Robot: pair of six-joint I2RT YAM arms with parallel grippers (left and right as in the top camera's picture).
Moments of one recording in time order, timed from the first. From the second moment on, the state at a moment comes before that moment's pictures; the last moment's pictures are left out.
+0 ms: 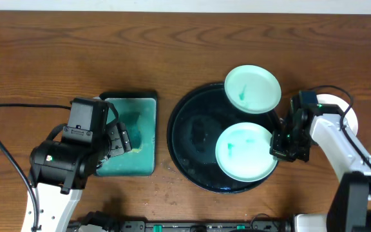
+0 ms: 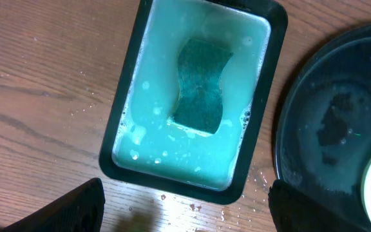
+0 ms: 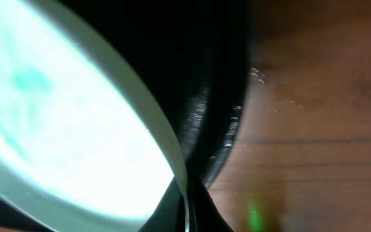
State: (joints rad) left arm -0.22 1.02 1.12 -1.24 -0.11 -0.46; right arm -0.01 1.55 0.91 -1.05 -0.17 0.26
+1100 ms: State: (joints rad) left arm -0.22 1.02 1.12 -1.24 -0.11 -0.46; right arm 0.29 1.44 0.95 -0.69 -0.12 0.23
